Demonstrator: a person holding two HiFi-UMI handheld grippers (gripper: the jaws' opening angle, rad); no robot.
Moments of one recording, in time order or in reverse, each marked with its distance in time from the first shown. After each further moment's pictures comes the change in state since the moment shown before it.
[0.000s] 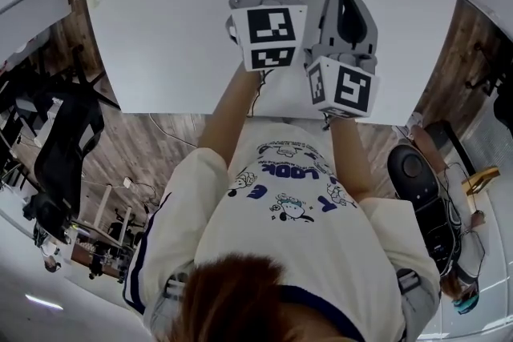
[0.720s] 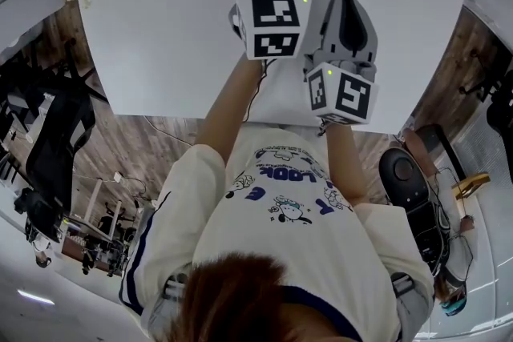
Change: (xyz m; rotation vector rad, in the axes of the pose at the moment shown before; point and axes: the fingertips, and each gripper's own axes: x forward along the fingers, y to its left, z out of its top) left arm 0.033 0.004 -0.018 -0.054 0.057 -0.009; right arm 0.008 -0.007 -0.018 0.032 0.051 -0.014
